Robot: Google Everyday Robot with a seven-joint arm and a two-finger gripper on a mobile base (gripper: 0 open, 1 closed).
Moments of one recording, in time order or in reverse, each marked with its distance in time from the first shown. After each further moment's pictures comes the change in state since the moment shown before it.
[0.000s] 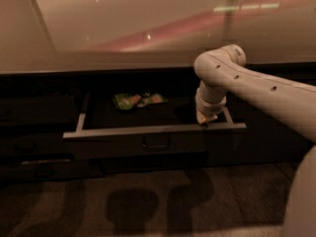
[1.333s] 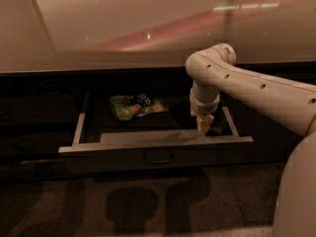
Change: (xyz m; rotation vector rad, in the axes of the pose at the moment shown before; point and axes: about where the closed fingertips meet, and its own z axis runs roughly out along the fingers) arm -0.007 -0.006 0.001 -0.007 0.027 -0.008
